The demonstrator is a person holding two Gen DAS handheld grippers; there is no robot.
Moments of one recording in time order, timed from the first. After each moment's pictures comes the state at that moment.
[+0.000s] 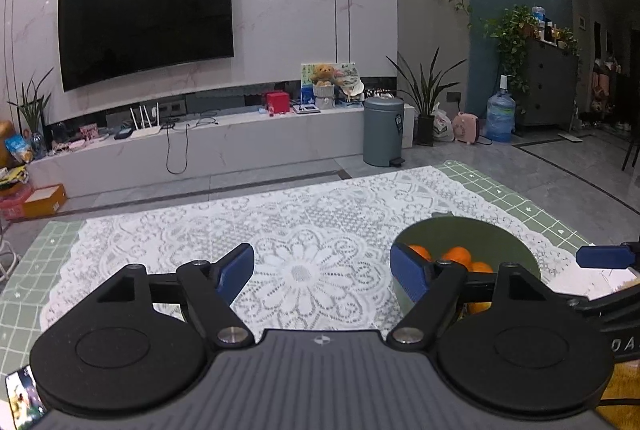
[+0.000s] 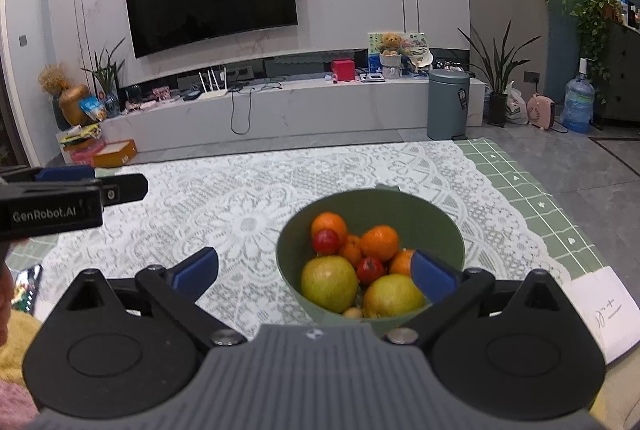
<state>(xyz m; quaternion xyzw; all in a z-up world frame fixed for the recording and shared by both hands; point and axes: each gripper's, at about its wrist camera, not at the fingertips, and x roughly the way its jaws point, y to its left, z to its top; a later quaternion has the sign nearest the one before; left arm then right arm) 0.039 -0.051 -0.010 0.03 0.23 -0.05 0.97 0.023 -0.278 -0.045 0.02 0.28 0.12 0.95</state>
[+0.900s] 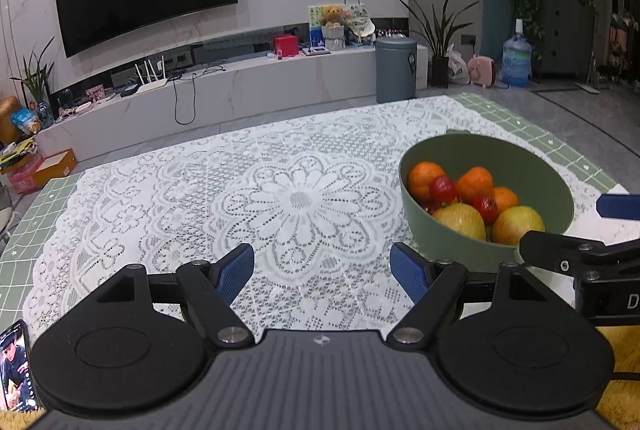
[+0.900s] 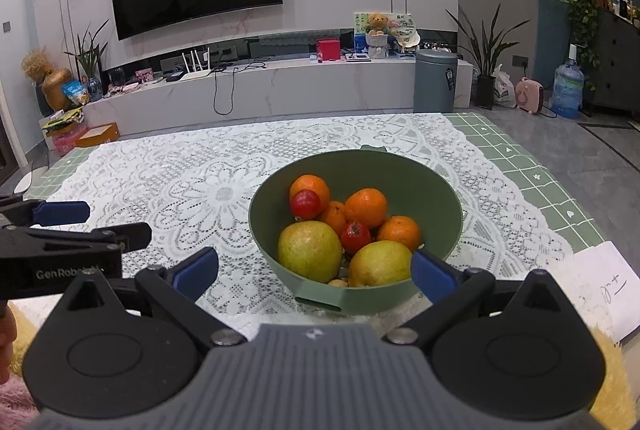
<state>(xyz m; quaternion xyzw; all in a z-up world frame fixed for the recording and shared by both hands) 0.045 -0.064 -0.064 0.06 0.31 -0.03 0.95 0.042 -0.274 -0.086 0.01 0.30 0.10 0.95</state>
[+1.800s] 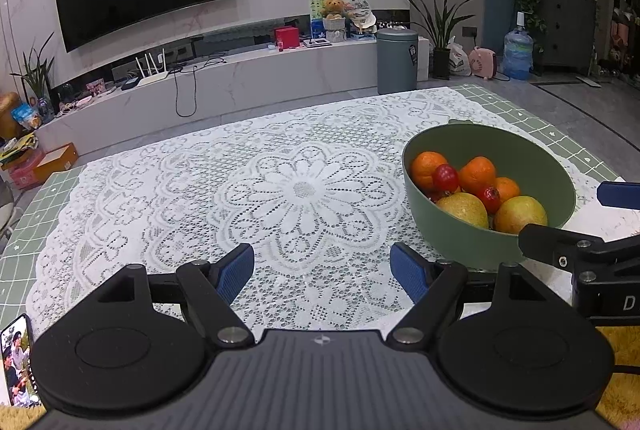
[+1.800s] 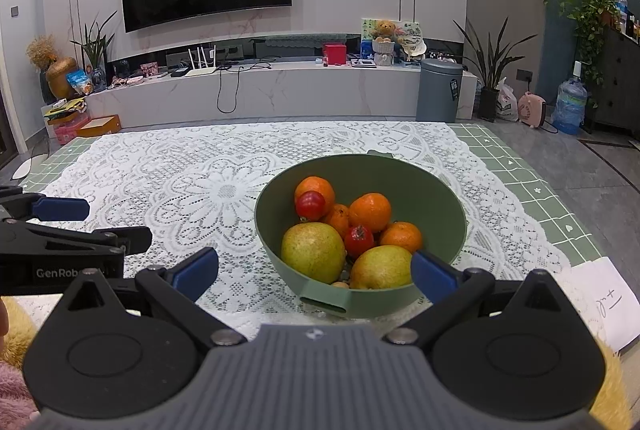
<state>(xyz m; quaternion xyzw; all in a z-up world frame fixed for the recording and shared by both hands) 0.043 -0.060 -0.065 0.06 0.32 -0.02 0.94 0.040 -0.268 -0.089 -0.01 0.29 0.10 0.95</state>
